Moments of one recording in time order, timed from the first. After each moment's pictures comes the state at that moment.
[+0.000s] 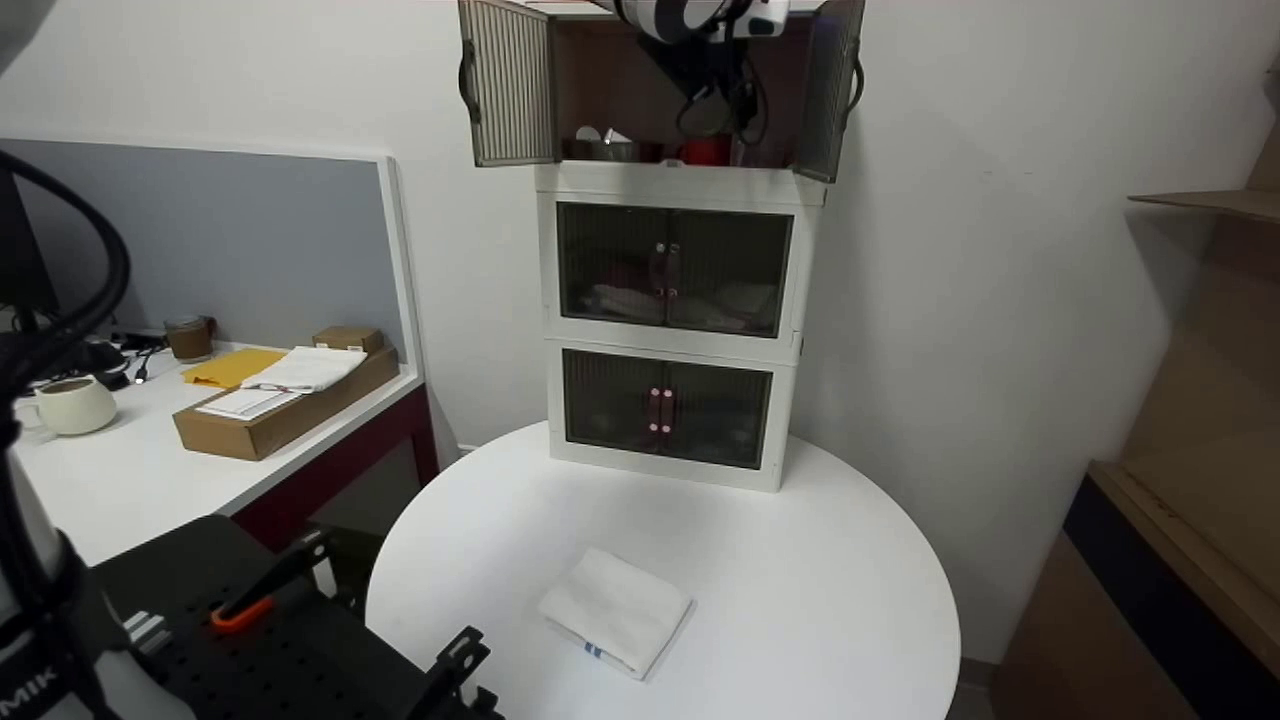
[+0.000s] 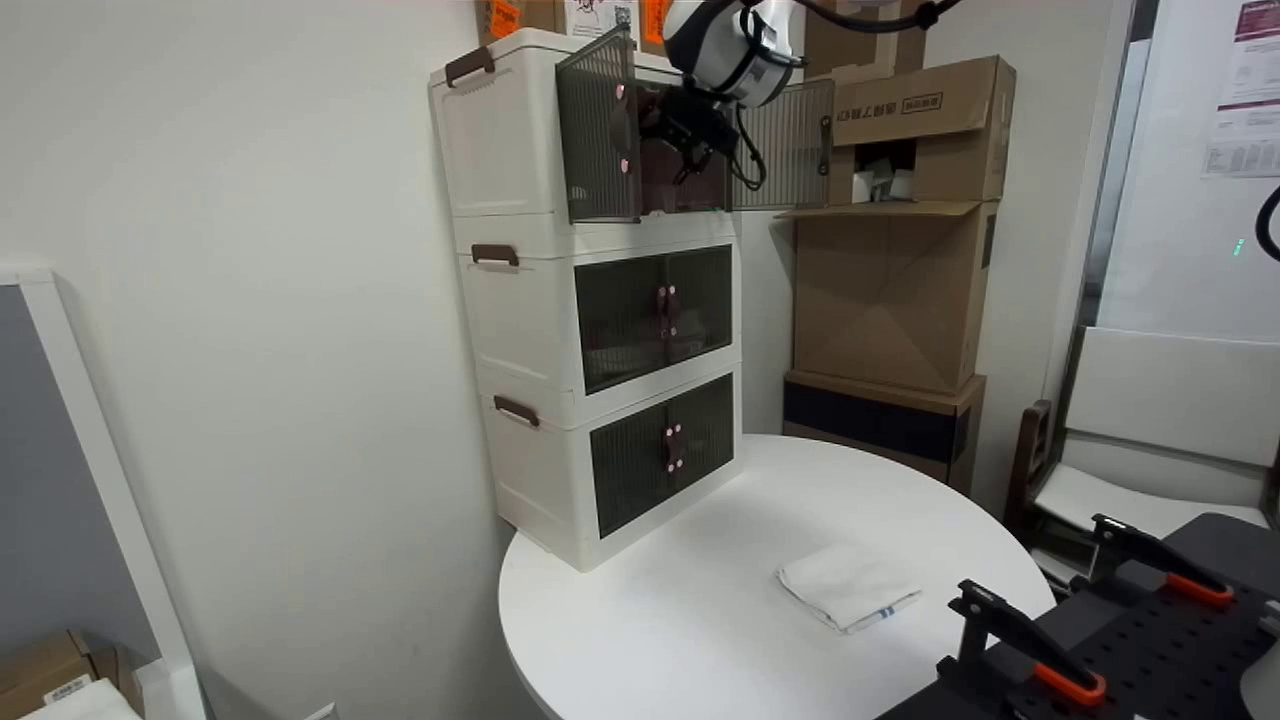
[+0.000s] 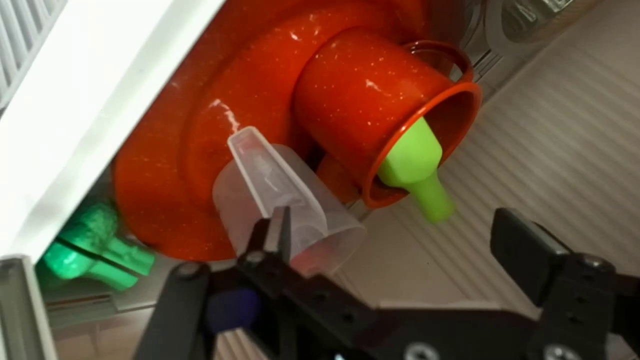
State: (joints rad) arm -0.06 0.65 0.08 -1.17 0.37 2.64 0.26
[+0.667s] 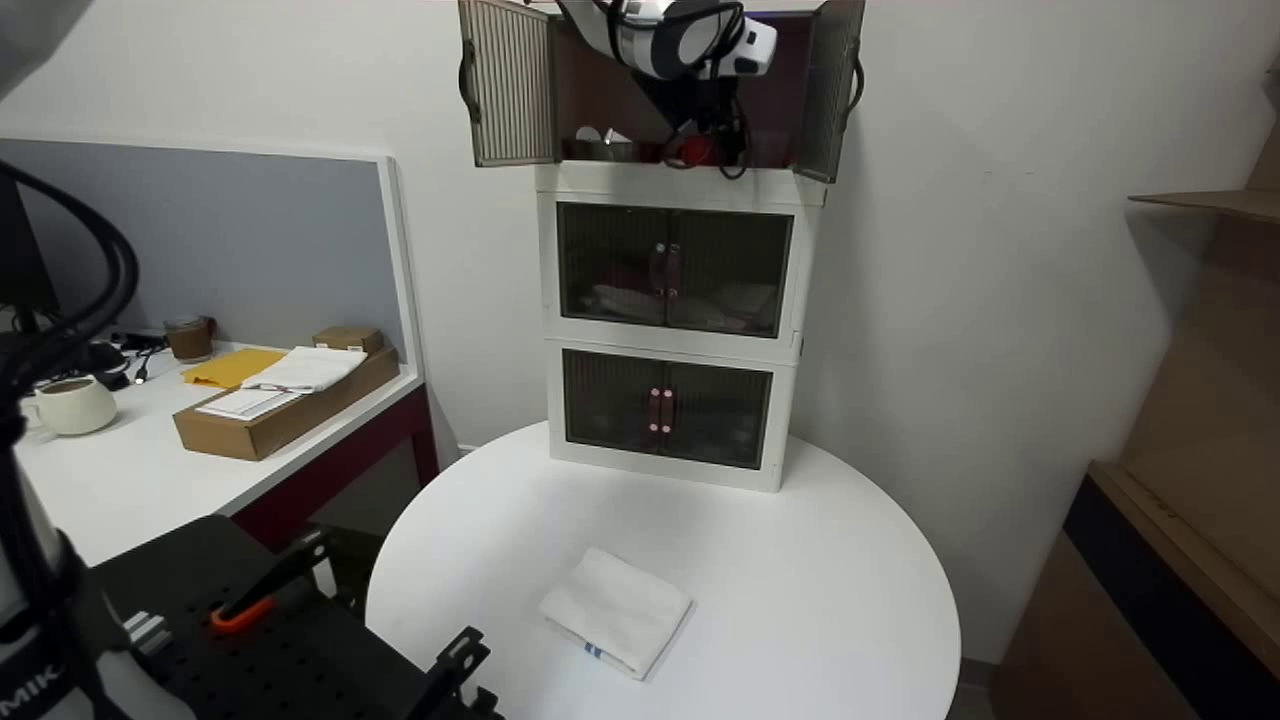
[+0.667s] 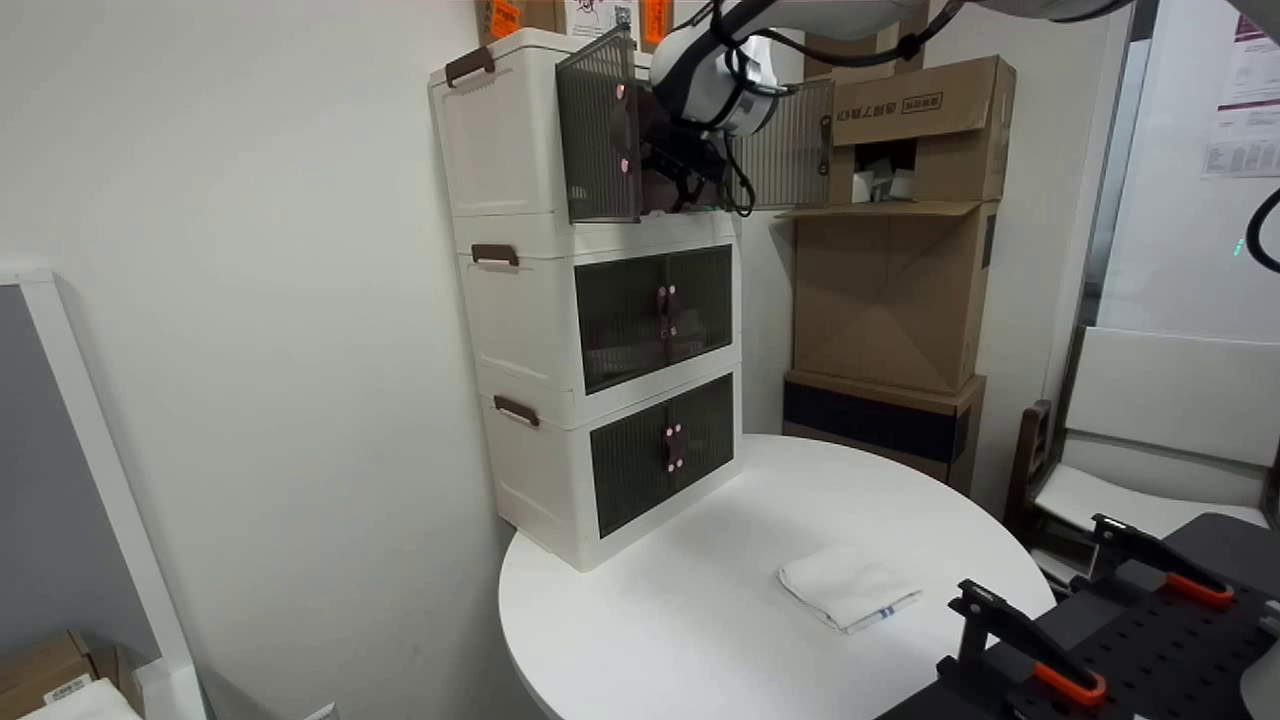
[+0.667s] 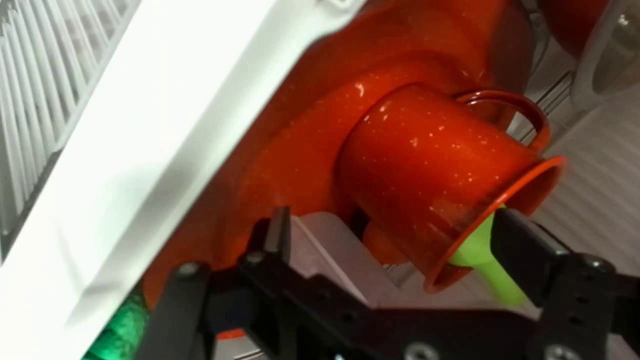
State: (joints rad) arm 0.01 0.71 0.01 -1.16 0.31 2.64 0.40
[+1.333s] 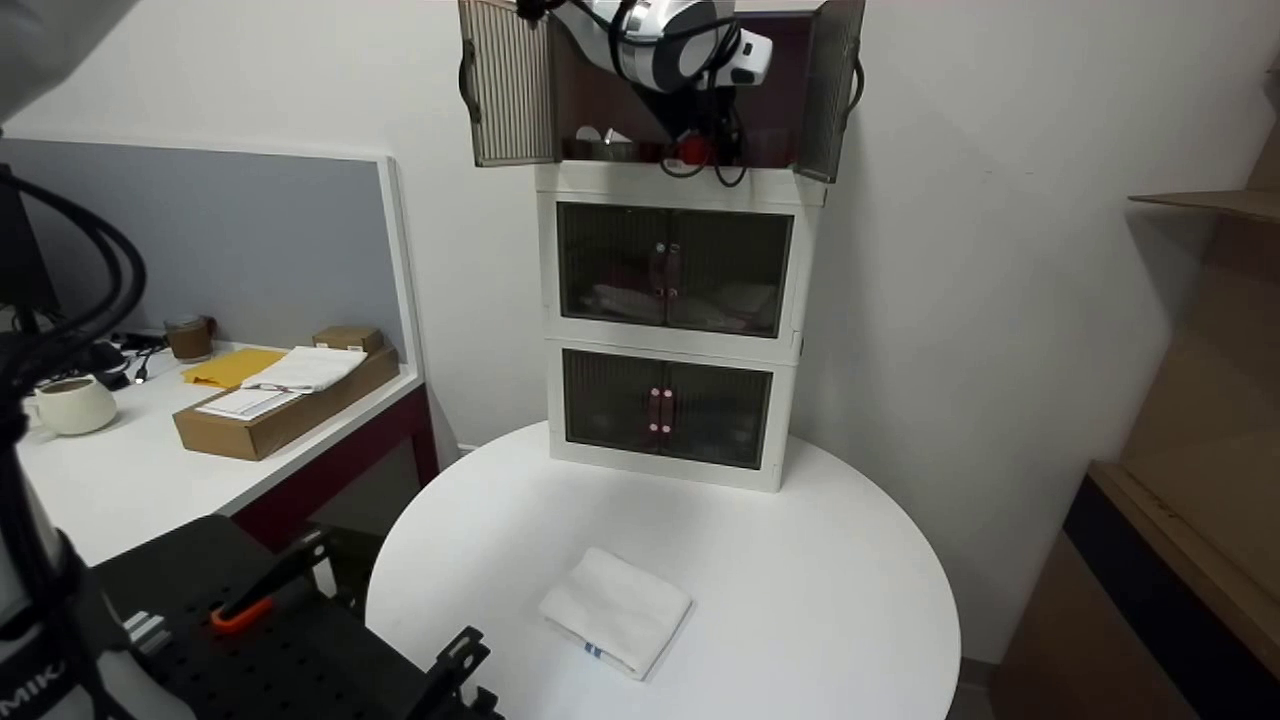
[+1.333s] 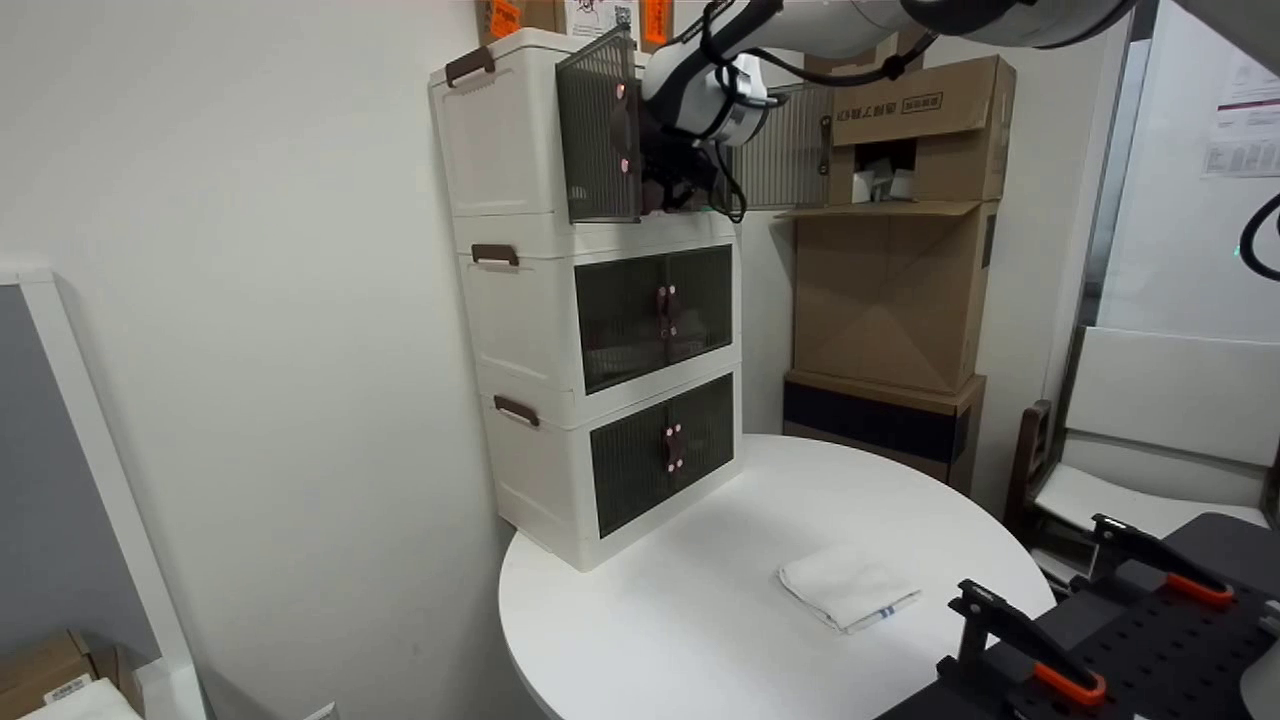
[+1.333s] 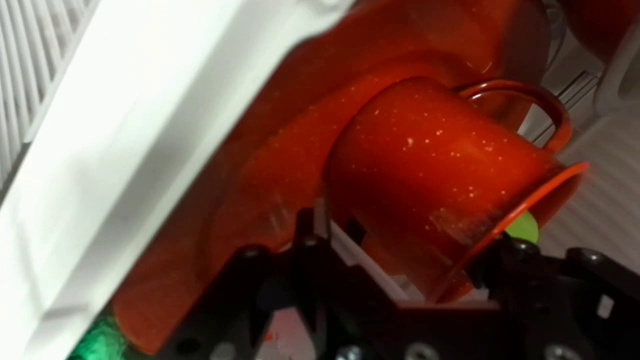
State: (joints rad) arm 0.03 0.78 -0.02 -1.07 0.29 2.63 0.43
